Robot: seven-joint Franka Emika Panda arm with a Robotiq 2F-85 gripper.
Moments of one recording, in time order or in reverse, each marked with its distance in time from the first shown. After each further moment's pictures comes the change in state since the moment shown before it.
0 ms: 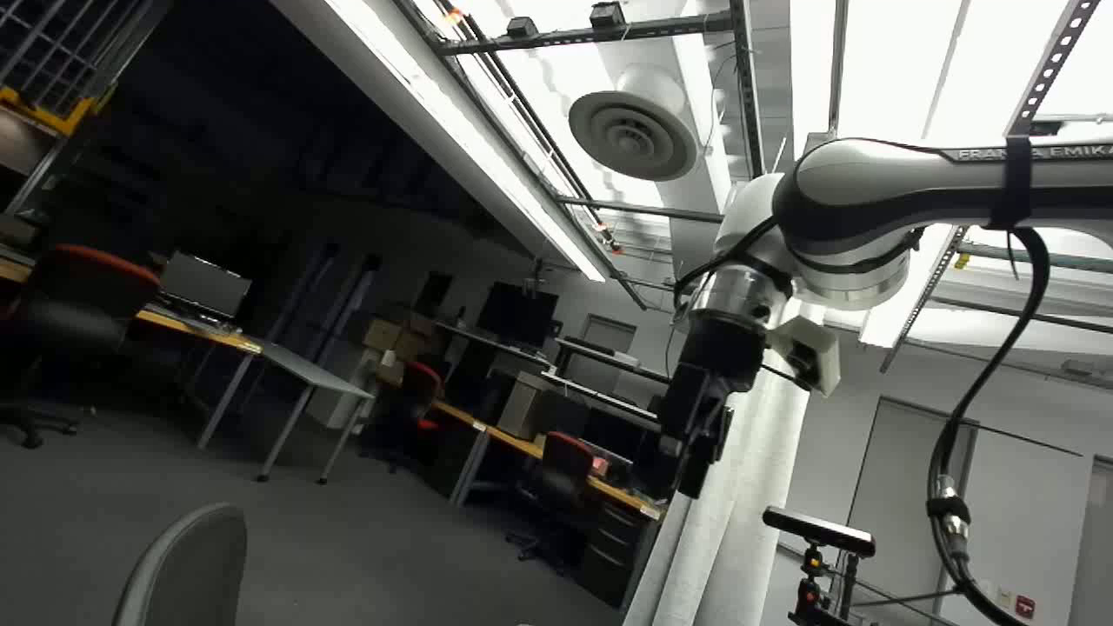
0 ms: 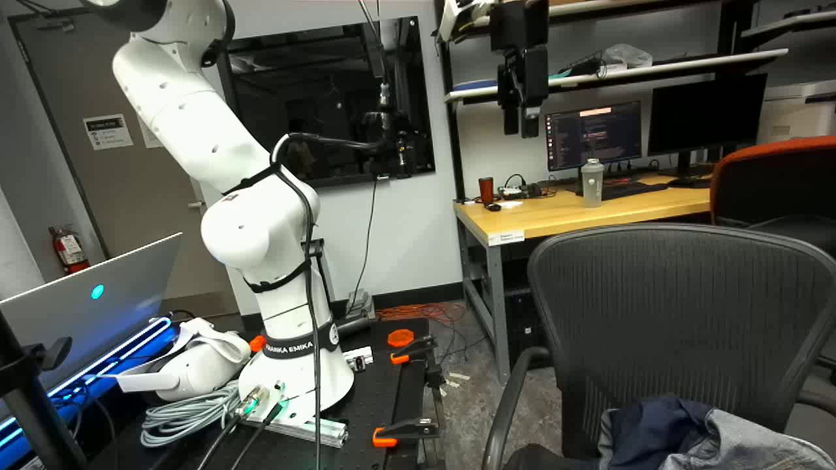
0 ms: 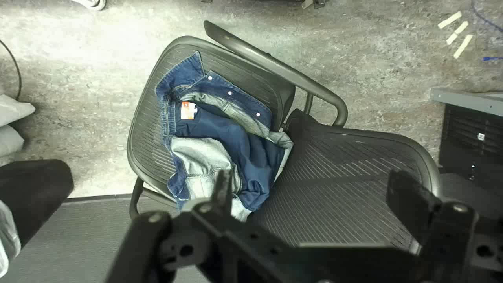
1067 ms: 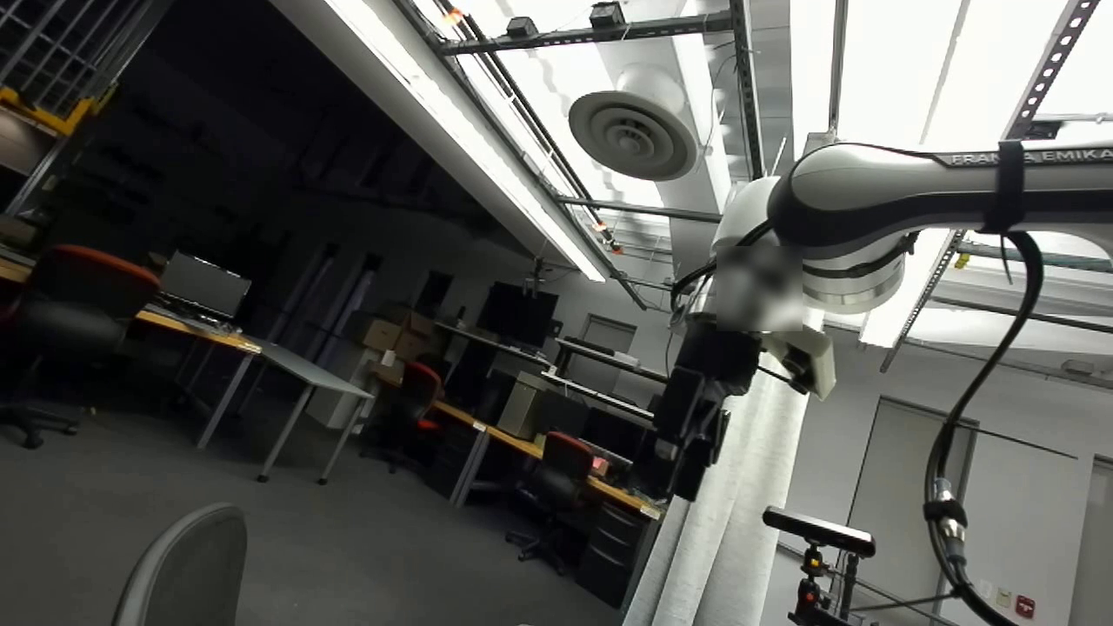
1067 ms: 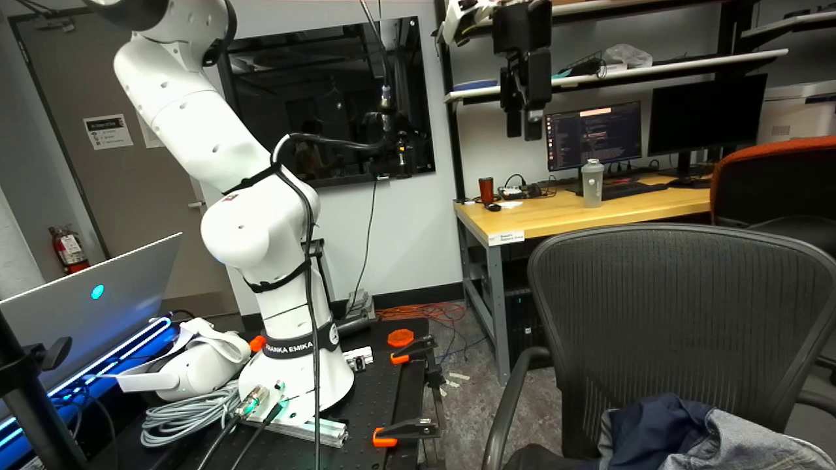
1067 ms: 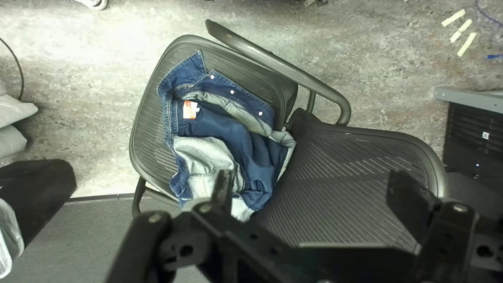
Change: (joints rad) arm -0.002 0.010 0.000 -0.004 -0.006 0.015 0.003
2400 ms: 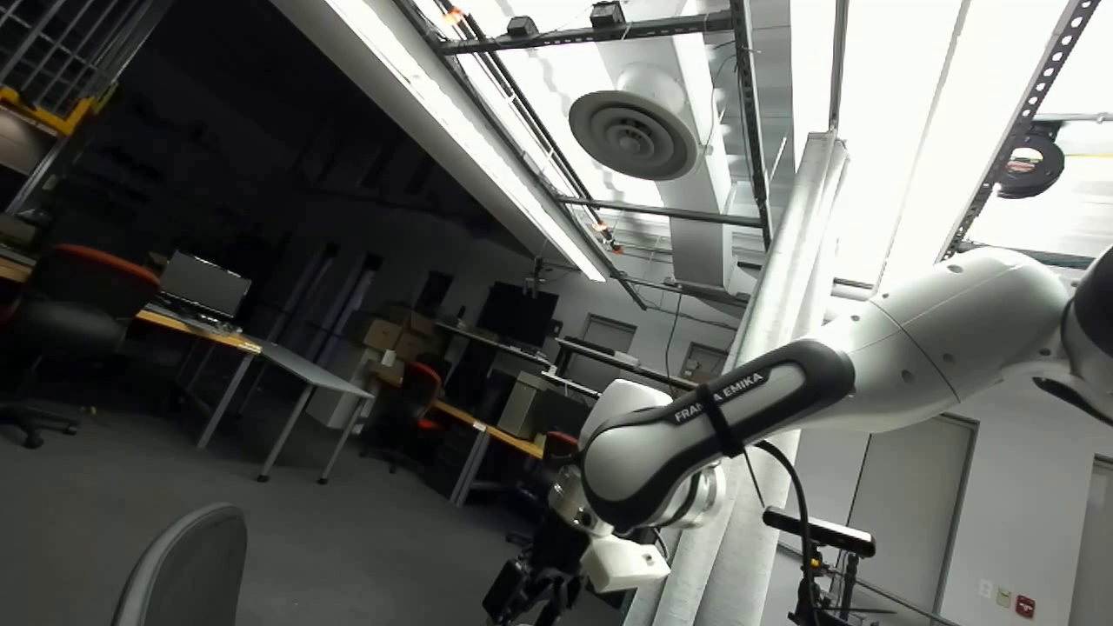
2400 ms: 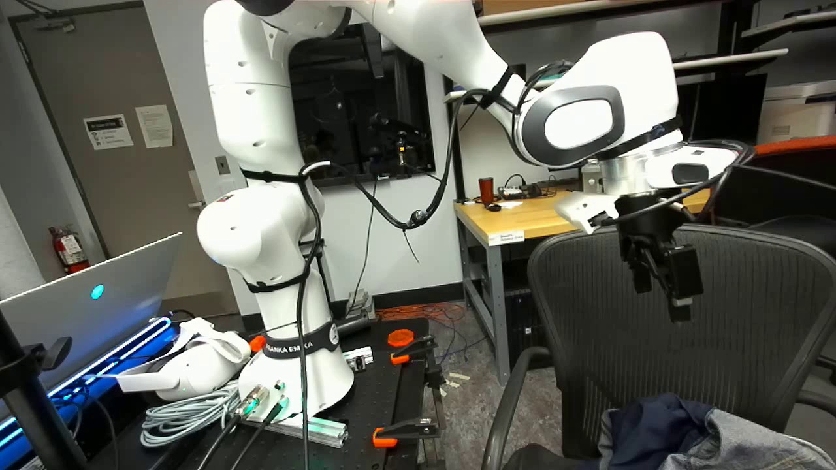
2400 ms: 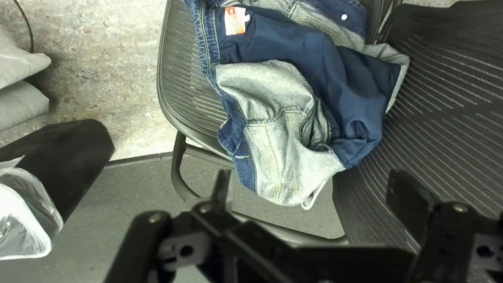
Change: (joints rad) arm -0.084 0.575 -0.045 -0.087 -0.091 0.845 0.044
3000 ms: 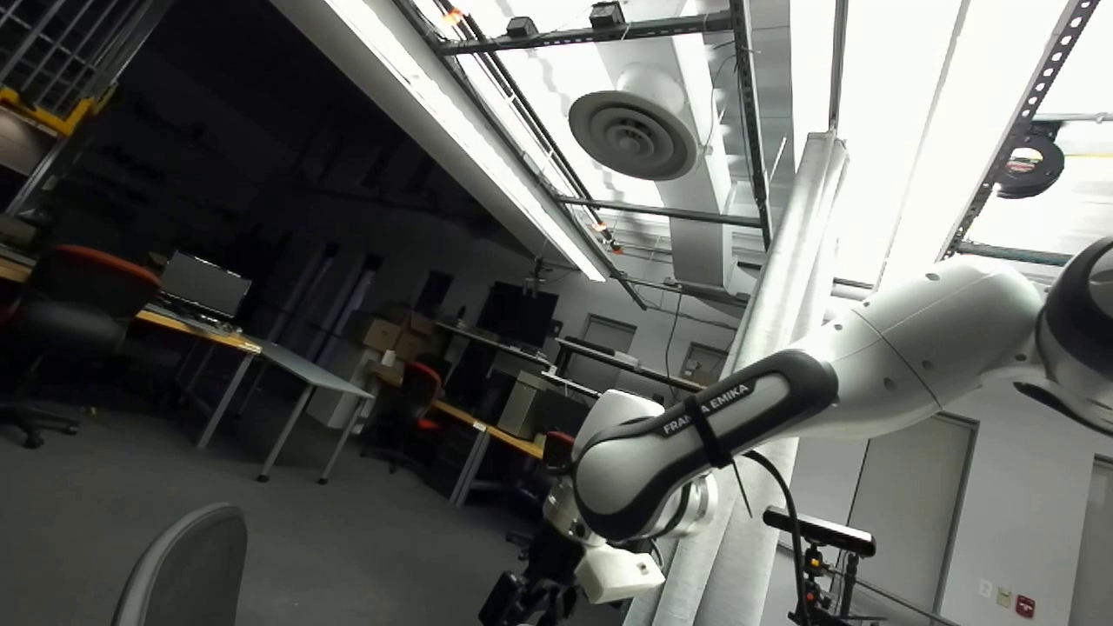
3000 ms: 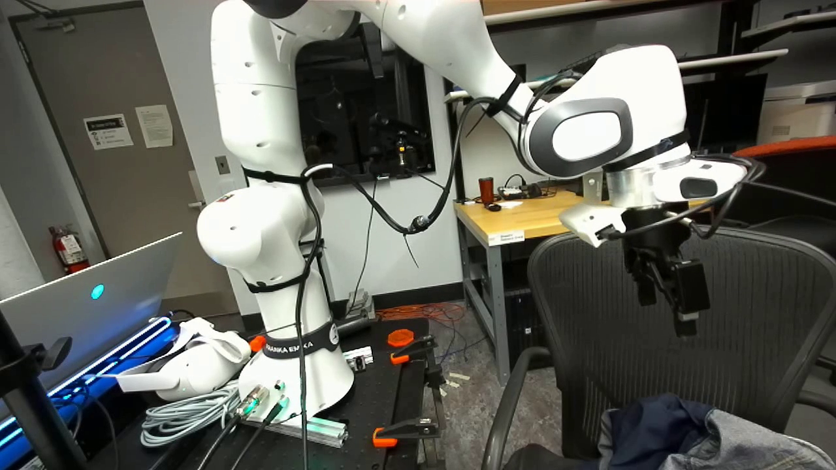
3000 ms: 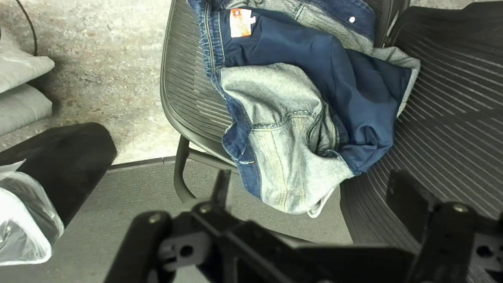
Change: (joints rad) arm -0.001 0.045 -0.009 0.016 -0.012 0.014 0.000
